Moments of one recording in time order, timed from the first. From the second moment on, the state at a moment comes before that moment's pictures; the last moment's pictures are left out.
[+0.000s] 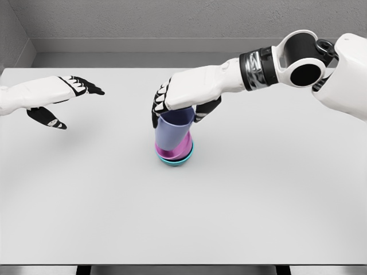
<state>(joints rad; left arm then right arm) -0.60 0.85 -0.45 -1.38 -0.25 -0.61 -0.61 -1.29 -0.57 1.24 -1.49 0.06 -0.55 0.61</state>
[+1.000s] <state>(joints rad) -0.60 0.85 -0.45 -1.37 -0.25 -0.61 -0.61 -1.29 -0.56 1.26 -1.45 0.08 -0.56 0.61</state>
